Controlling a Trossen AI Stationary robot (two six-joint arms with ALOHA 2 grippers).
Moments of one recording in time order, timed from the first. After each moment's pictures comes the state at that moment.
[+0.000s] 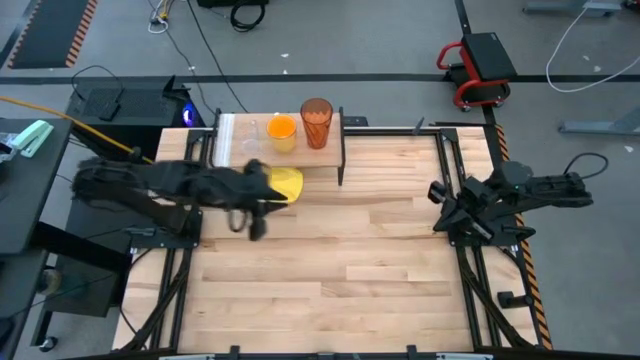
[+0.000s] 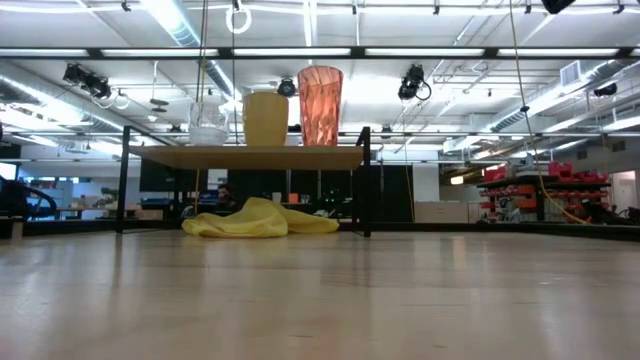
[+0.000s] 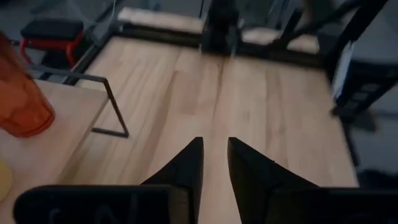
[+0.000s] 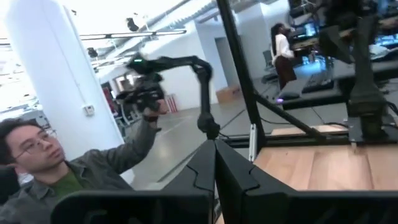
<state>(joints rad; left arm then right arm) -0.19 1.19 1.32 -0.68 -0.29 -0.25 0.16 0.29 0.48 -0.05 -0.42 0.37</state>
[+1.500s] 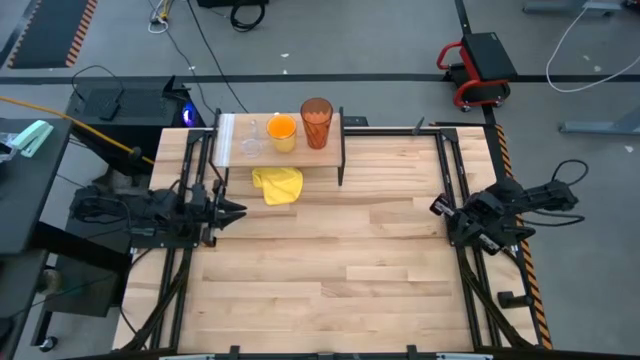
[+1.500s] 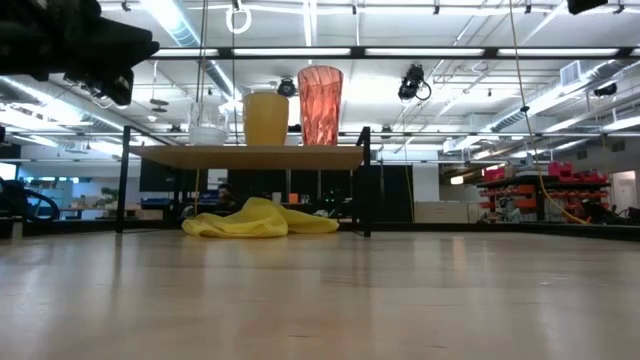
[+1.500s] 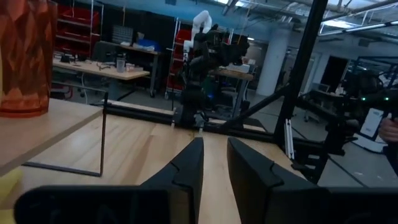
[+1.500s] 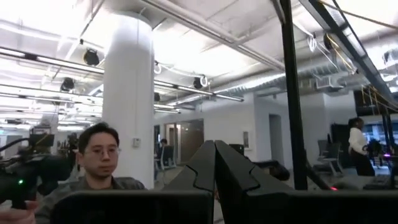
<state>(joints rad) -0.18 0.10 0.09 0.13 -0.22 -0.17 0.19 0.08 0.07 0.57 -0.56 0.33</state>
